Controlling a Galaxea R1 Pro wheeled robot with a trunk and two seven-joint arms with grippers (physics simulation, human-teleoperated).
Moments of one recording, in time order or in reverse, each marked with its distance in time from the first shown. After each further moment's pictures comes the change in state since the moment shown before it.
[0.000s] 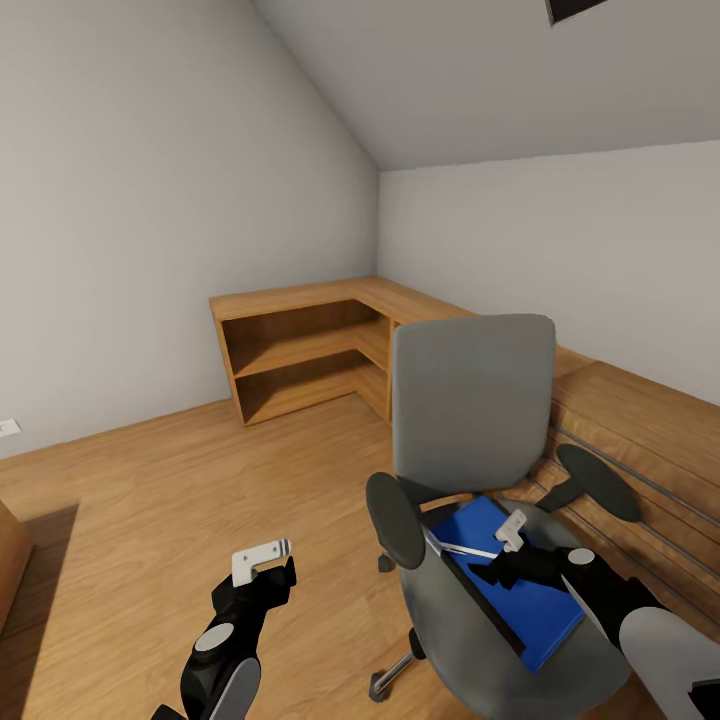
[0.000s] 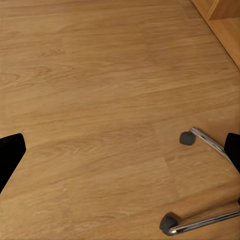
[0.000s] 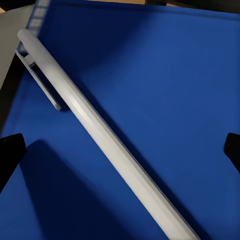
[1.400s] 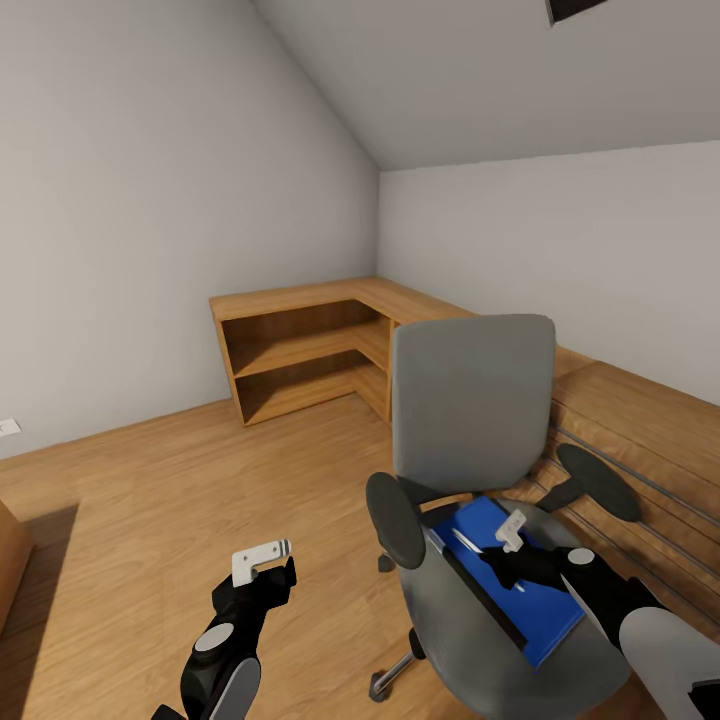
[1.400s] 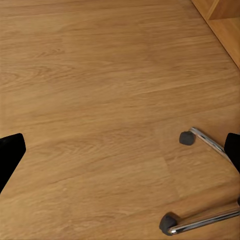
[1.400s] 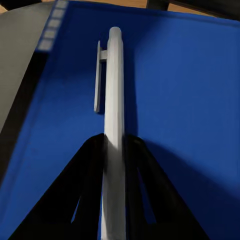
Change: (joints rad) left arm 0.000 0.000 0.000 0.000 0.002 0.000 0.000; right arm 0.000 0.000 0.001 -0.001 0.003 0.000 0.006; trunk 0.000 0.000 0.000
